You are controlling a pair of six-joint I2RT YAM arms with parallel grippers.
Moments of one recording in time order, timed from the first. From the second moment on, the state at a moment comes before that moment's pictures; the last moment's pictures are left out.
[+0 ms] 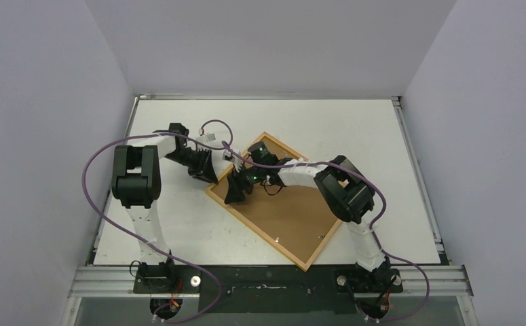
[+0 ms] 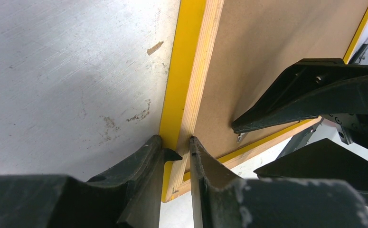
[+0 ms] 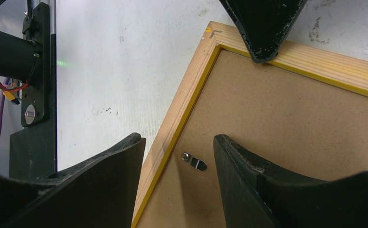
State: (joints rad) left arm -0.03 2.07 1.36 -0.80 0.76 0.25; right arm 0.78 2.14 1.35 0.07 -0.82 0.04
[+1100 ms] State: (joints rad) left arm -0.03 2.07 1.36 -0.80 0.76 0.24; right arm 0.82 2.00 1.17 0.09 -0.74 0.06
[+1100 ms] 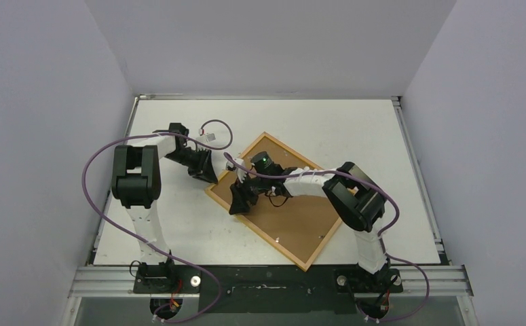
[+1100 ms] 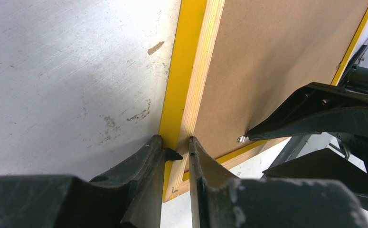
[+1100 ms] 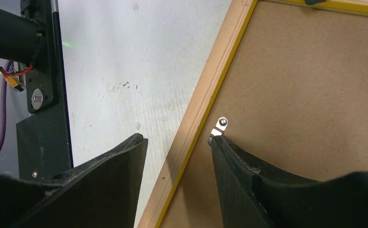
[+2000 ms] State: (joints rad) left arm -0.03 2.07 1.36 -0.80 0.76 0.24; right arm 0.85 2.01 1.17 0.14 -0.73 0.16
